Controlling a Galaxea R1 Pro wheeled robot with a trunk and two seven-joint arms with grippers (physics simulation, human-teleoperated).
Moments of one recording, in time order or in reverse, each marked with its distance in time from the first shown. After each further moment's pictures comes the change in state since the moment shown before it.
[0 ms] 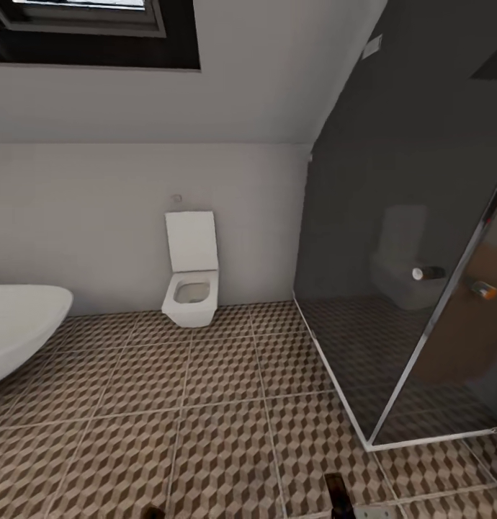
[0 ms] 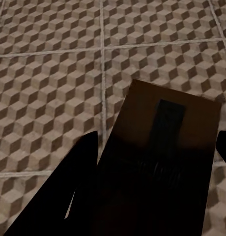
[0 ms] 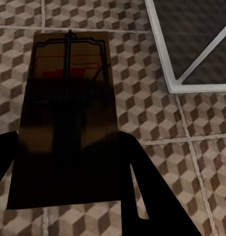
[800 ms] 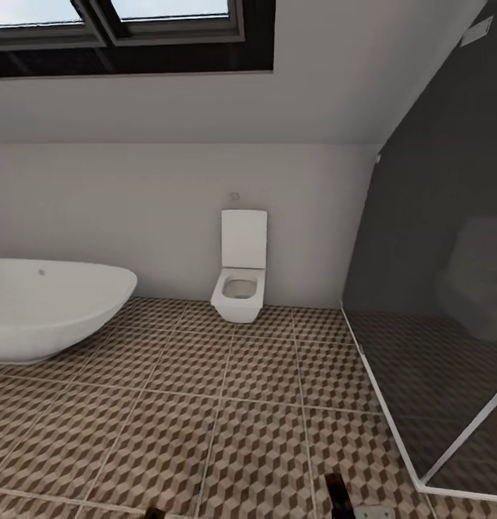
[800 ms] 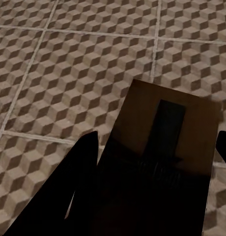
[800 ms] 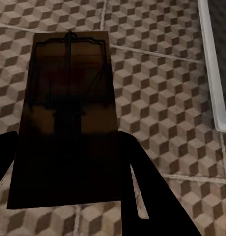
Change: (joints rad) left arm 0.000 0.000 0.000 0.000 0.001 0.000 0.000; right arm 0.000 0.000 0.000 0.000 0.000 0.000 0.000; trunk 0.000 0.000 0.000
